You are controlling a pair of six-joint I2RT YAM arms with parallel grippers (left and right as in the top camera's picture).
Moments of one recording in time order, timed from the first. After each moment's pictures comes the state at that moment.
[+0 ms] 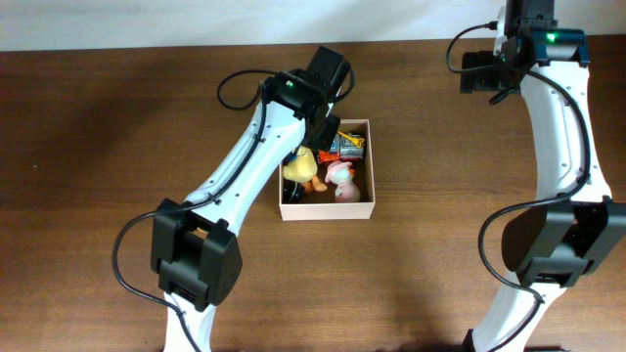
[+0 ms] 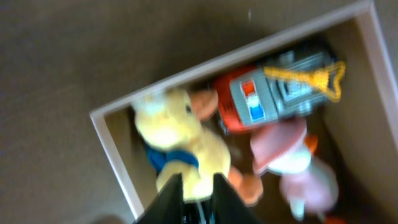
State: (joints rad) left arm -0.54 2.12 2.02 -1.12 -0.14 -0.13; right arm -0.09 2.06 2.11 -1.12 0.16 -0.01
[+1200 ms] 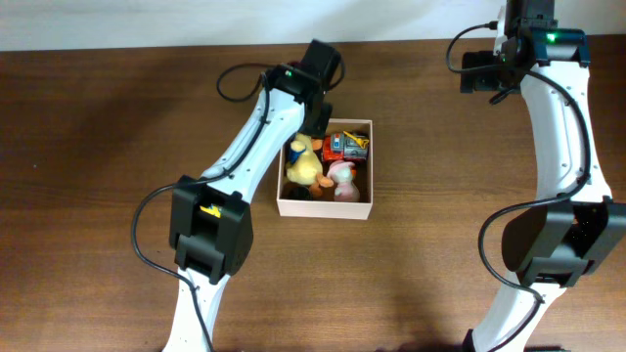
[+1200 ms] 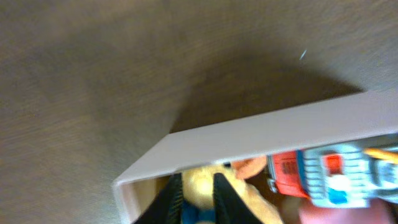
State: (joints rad) left arm -0.48 2.31 2.19 -1.10 -0.17 -0.13; right arm -0.09 2.06 2.11 -1.12 0.16 -0.01
